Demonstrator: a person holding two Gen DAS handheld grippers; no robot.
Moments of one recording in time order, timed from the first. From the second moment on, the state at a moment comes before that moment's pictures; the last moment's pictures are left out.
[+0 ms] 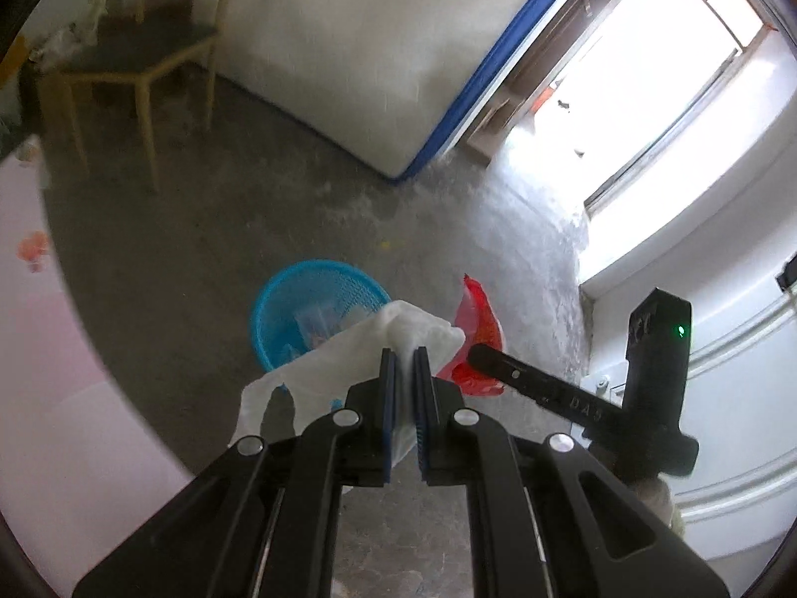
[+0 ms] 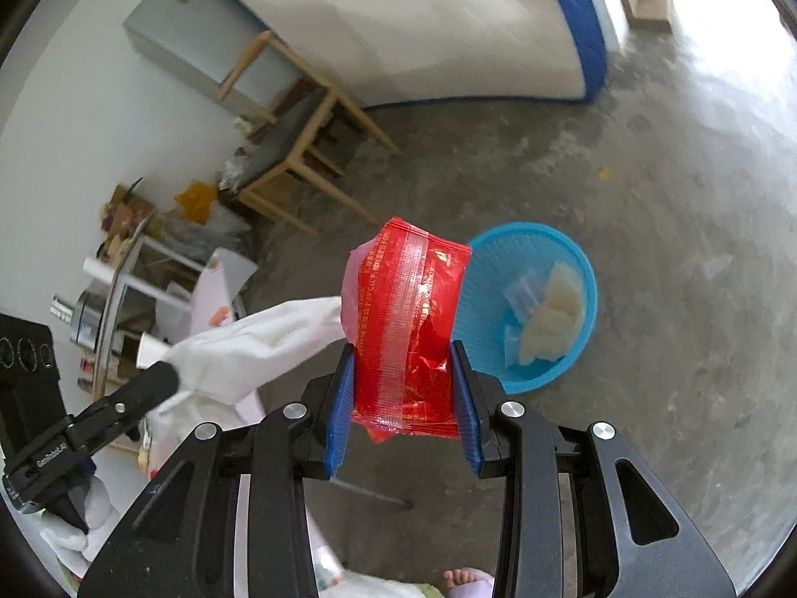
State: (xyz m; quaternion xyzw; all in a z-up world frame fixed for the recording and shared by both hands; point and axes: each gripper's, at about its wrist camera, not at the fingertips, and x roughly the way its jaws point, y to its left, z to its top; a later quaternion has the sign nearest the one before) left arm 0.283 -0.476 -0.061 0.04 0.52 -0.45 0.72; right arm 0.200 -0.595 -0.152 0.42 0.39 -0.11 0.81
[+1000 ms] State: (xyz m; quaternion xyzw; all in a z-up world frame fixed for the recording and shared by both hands) left arm 0.290 -0.461 -0.042 0.11 0.41 -0.43 0.80; right arm 0.221 -0.596 -0.195 0.34 0.39 -0.10 0.85
